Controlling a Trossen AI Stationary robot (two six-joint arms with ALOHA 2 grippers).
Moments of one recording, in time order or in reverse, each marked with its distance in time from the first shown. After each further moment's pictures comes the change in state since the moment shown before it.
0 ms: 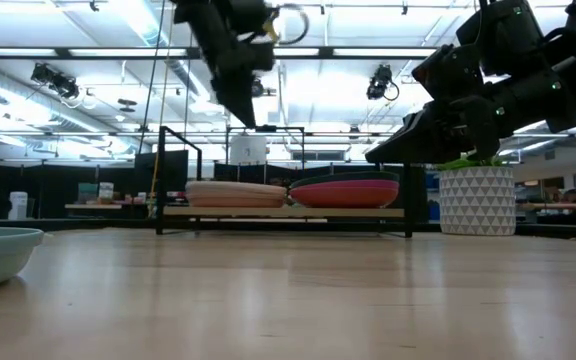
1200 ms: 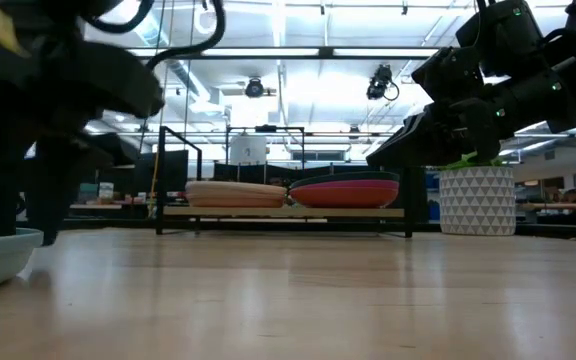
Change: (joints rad) left arm -0.925 0.011 -0.557 0.292 0.049 -0.576; right arm 0.000 0.000 0.000 -0.014 0.008 0.008
